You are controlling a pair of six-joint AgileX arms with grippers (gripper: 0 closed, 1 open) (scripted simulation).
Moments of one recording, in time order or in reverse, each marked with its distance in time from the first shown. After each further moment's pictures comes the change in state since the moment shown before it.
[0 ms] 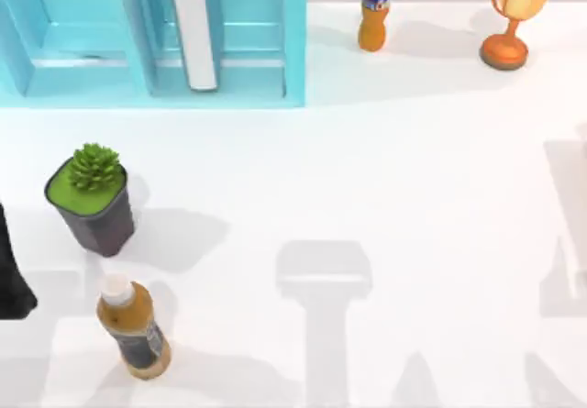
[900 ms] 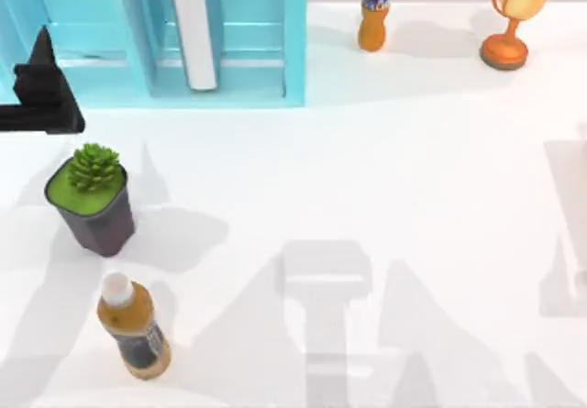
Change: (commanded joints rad) left arm -0.220 0.893 0.419 0.475 -0.177 -0.045; right arm 0.000 0.000 0.000 0.000 0.000 0.000
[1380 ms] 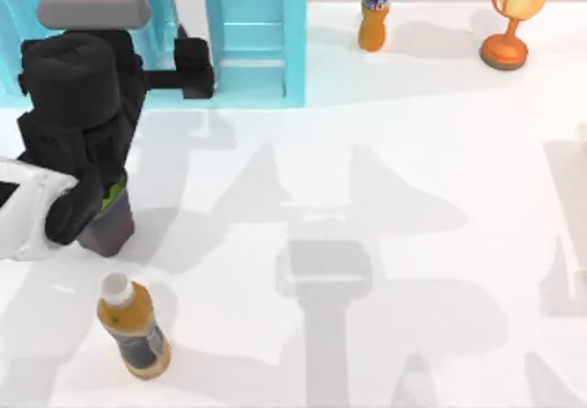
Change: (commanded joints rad) left arm -0.155 0.822 0.315 0.340 -0.136 -0.021; right arm 0.000 0.000 0.000 0.000 0.000 0.000
